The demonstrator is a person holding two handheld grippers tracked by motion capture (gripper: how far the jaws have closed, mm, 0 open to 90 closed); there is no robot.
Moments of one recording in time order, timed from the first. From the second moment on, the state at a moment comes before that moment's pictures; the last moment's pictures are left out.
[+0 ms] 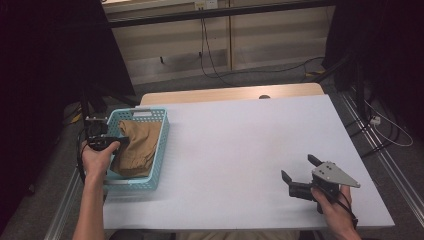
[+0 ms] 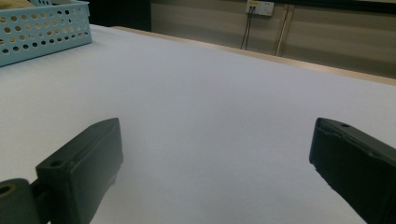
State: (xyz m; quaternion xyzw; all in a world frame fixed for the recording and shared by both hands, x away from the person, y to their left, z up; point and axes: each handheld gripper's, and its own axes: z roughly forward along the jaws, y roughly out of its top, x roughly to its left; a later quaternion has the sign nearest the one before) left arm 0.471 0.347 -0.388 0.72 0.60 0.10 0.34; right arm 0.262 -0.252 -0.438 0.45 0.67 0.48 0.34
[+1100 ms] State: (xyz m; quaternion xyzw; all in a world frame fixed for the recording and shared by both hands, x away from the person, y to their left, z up) left arm 0.477 0.354 -0.407 0.72 0.63 0.14 0.26; right arm 0.263 -0.251 -0.438 0.45 0.67 0.48 0.34
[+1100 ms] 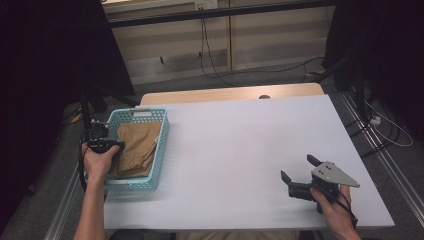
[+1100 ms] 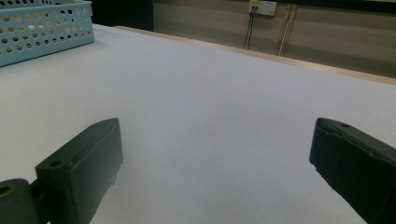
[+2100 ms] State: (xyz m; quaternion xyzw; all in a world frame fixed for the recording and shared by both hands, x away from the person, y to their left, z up) left arm 0.482 0.359 -0.421 0.72 0.64 0.14 0.23; right arm 0.263 -0.251 -0.438 0.45 0.67 0.48 0.34
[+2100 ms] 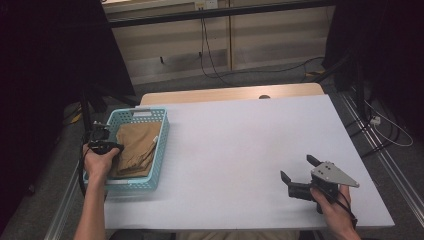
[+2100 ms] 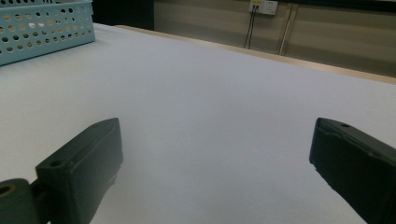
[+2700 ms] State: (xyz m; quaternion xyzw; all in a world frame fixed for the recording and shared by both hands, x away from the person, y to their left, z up) left arm 0.481 0.358 -0.419 0.74 0.62 0.15 0.22; right arm 0.262 -0.251 -0.438 0.45 0.67 0.48 0.34
